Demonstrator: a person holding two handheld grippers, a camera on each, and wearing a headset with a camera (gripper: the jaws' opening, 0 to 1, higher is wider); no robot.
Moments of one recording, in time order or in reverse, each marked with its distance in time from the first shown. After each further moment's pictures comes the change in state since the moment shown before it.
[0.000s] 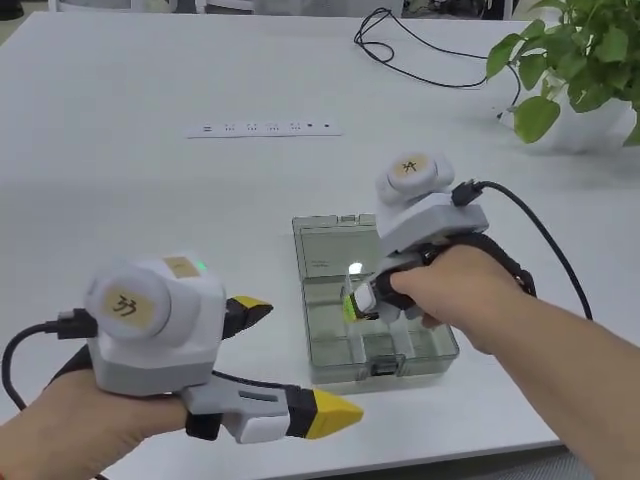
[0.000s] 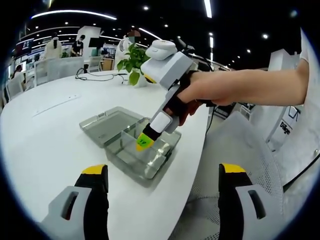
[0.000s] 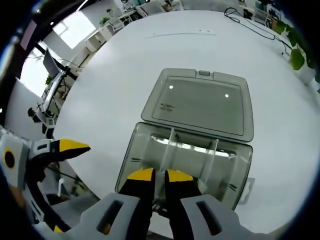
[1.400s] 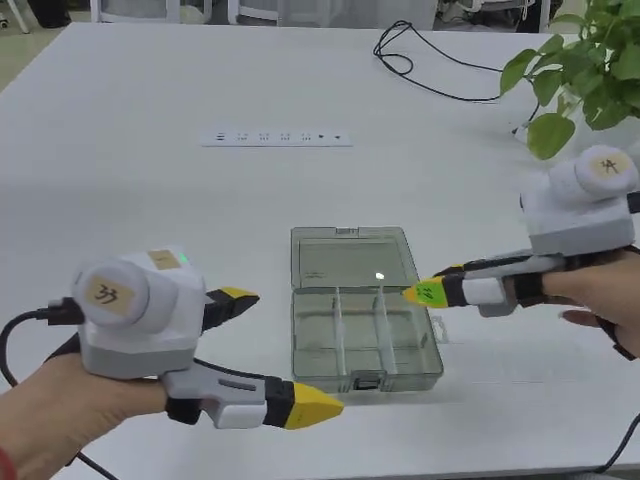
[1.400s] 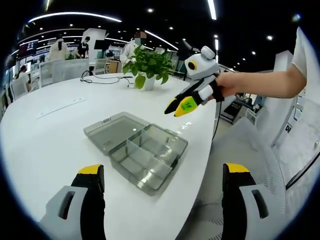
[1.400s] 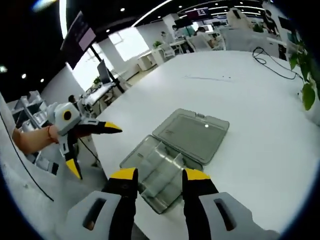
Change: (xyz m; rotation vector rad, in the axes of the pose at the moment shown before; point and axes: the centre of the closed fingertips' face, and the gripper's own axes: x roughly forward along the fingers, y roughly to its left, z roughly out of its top) left arm 0.009 0.008 0.016 -0.013 -0.027 0.056; right arm -0.104 -0.043 0.004 -0.391 -0.259 0.318
